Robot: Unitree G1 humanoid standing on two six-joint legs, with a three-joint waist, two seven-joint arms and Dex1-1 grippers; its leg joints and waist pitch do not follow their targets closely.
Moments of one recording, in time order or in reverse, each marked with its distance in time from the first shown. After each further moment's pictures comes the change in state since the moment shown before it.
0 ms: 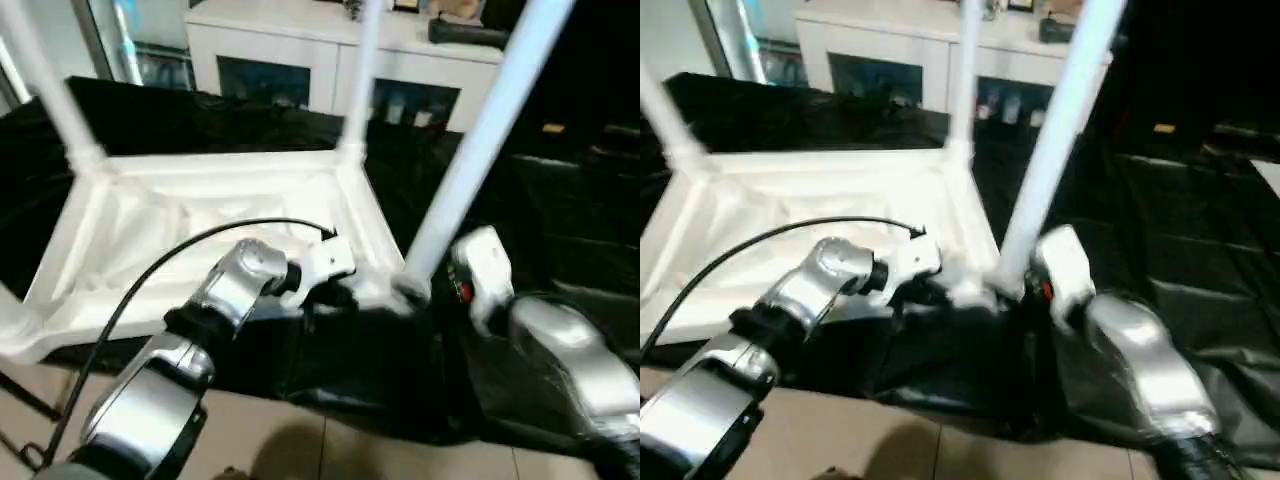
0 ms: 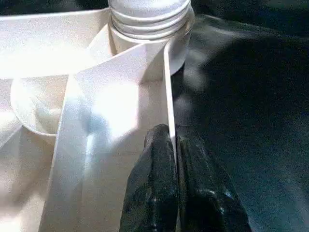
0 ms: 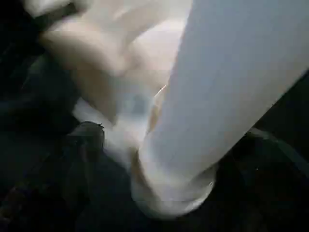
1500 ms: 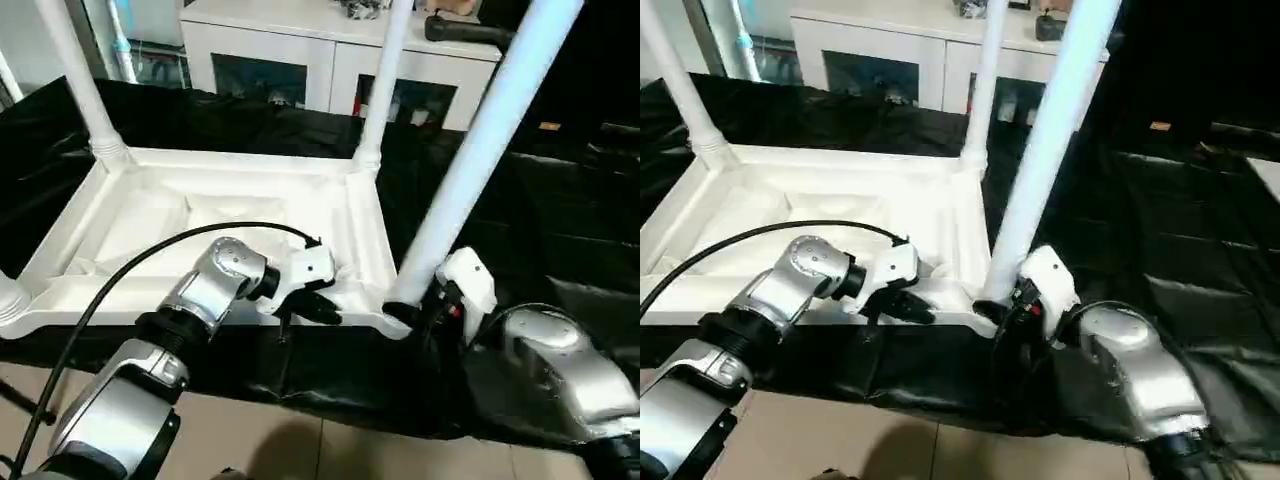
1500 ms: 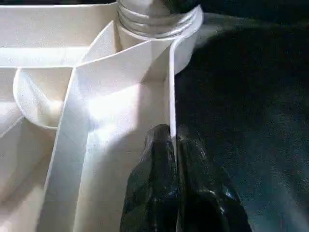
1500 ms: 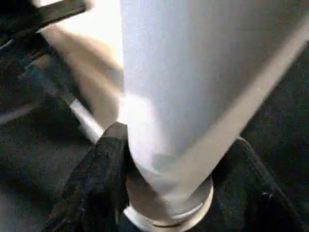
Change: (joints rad) left arm 0.007 0.046 0.033 -0.012 0.004 0.014 0.023; right arm -0.107 0.191 -0.004 0.152 -0.025 -0.008 -0.132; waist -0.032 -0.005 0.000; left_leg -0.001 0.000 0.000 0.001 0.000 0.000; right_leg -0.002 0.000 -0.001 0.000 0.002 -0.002
